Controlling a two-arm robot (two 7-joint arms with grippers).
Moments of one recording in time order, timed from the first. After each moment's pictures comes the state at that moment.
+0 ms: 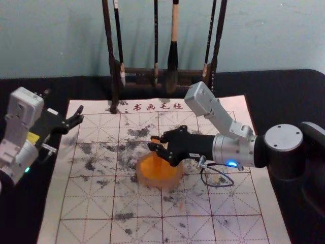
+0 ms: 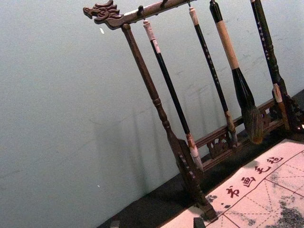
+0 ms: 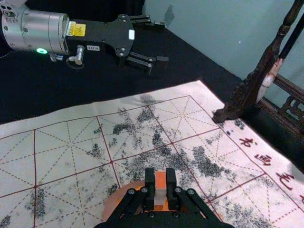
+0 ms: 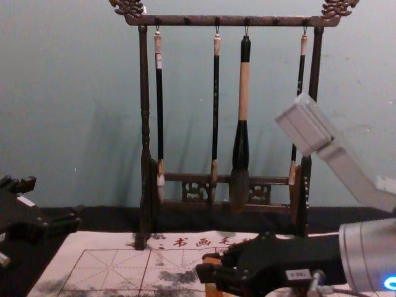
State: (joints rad) left arm -0.20 0.60 0.45 -1.41 -0.25 -0.12 0.03; right arm 0.48 0.42 -0.68 -1.32 0.32 0.16 0.65
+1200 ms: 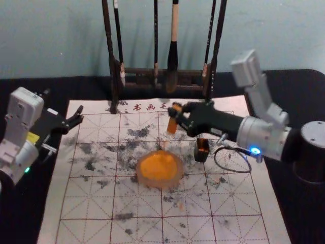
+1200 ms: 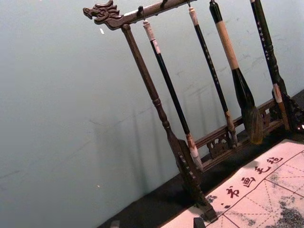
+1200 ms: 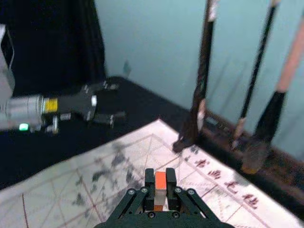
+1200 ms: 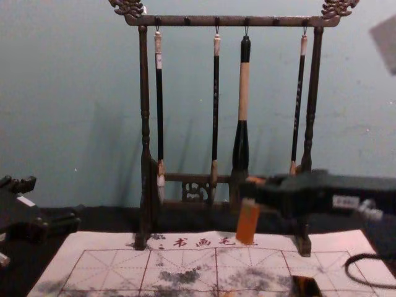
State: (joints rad) left arm -0.20 0.60 0.45 -1.41 -0.25 -0.12 0.03; right arm 0.33 0.47 -0.50 -1.54 0.49 0.22 0.51
